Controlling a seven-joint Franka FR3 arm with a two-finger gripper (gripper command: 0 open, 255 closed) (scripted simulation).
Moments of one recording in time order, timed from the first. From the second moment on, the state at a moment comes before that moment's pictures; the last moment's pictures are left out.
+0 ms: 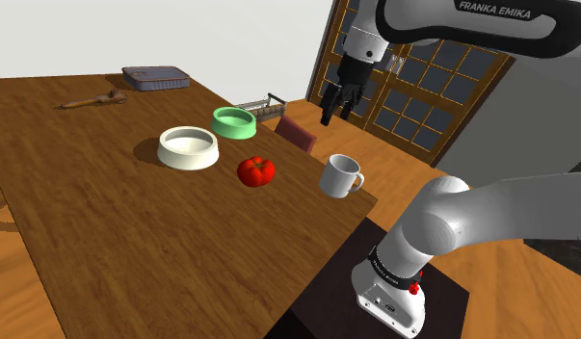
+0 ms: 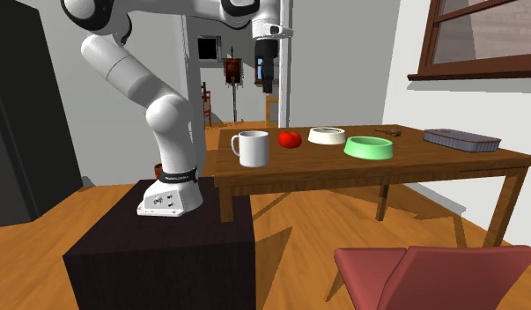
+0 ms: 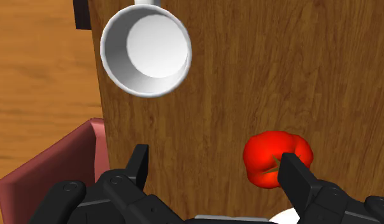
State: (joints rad) arm 0.00 -0.79 0.03 -2.45 0.02 1.69 0.04
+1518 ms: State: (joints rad) arm -0.02 -0.96 -0.01 -2.93 -0.01 1.99 0.01
